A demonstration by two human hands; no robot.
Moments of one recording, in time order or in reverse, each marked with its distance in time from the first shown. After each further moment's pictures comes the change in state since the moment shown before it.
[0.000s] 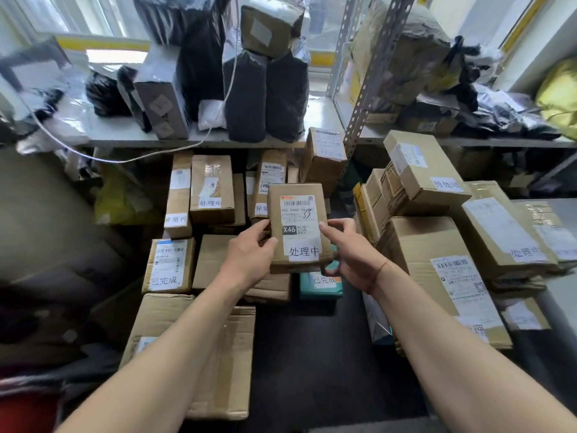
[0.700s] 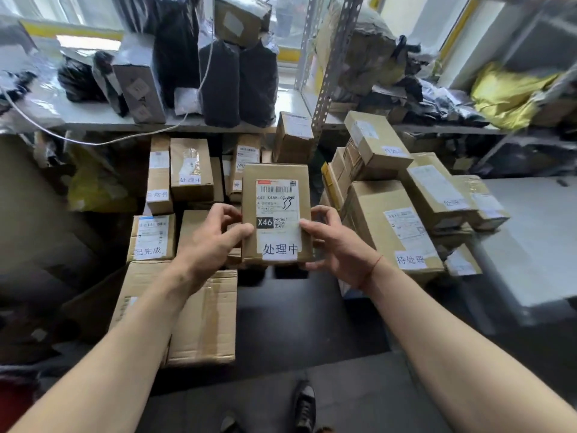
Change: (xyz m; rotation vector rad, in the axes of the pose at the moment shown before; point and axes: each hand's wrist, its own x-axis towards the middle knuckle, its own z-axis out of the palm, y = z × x) left_hand -0.105 -0.007 -0.040 -0.276 -0.195 0.012; right_hand -0.126 0.035 -0.001 0.087 -0.135 -0.122
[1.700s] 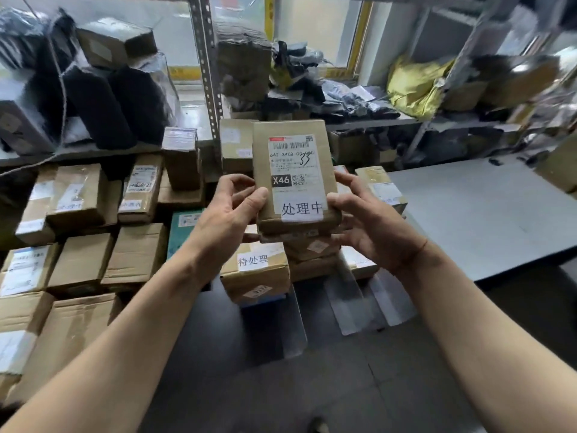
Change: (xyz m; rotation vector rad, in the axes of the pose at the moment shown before) left_hand -0.004 0.115 0.334 -0.038 -0.062 0.231; right_hand -0.153 -0.086 -0.311 -0.022 -0.003 -0.273
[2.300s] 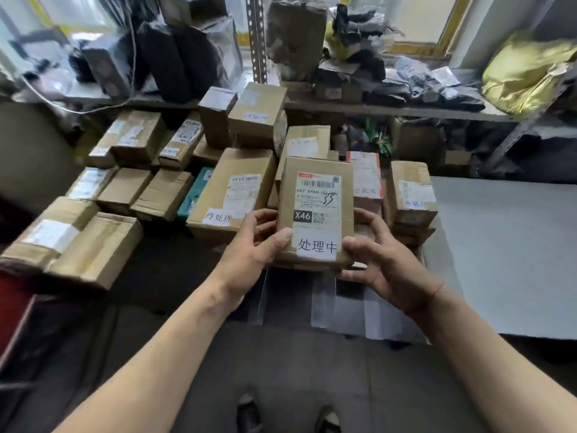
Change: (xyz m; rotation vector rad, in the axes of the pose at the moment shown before) left_hand -0.041 -0.077 0.171 -0.125 0.285 -0.176; right_hand -0.020 0.066 -0.163 0.116 -0.253 0.205
